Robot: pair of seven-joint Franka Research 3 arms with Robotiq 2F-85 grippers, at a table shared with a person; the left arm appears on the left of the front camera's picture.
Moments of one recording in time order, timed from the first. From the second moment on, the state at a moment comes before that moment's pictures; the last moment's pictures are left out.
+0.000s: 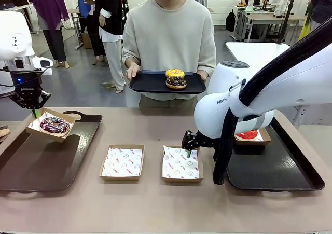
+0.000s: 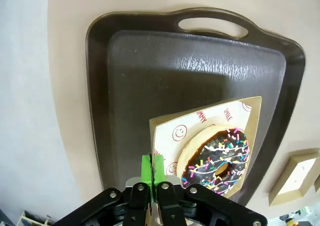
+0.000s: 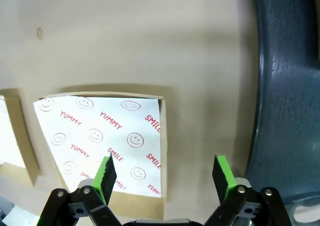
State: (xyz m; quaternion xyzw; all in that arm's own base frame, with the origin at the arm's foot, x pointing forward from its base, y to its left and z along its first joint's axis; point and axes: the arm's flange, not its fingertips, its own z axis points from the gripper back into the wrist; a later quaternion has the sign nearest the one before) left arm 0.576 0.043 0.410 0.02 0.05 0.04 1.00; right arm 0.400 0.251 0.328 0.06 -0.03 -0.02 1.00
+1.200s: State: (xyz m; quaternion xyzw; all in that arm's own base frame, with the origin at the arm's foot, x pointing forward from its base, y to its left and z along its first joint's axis) left arm 0.610 0.034 0.379 0.01 0.04 0.03 1.00; right arm 0.394 0.261 0.326 0.04 -0.04 -0.01 1.00
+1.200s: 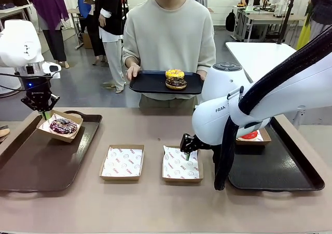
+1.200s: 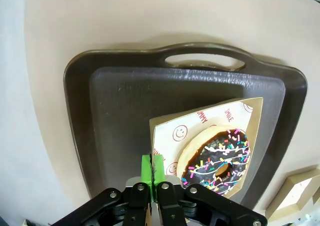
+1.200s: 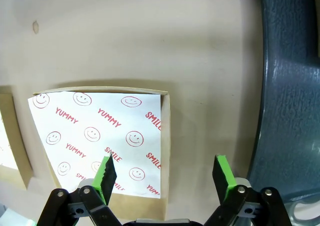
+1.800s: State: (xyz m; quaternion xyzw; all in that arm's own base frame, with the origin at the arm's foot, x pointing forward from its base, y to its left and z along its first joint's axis) left arm 0.622 0.033 0.369 0.01 0.04 0.03 1.00; right arm 0.394 0.260 0.325 0.04 -0.04 -0.01 1.00
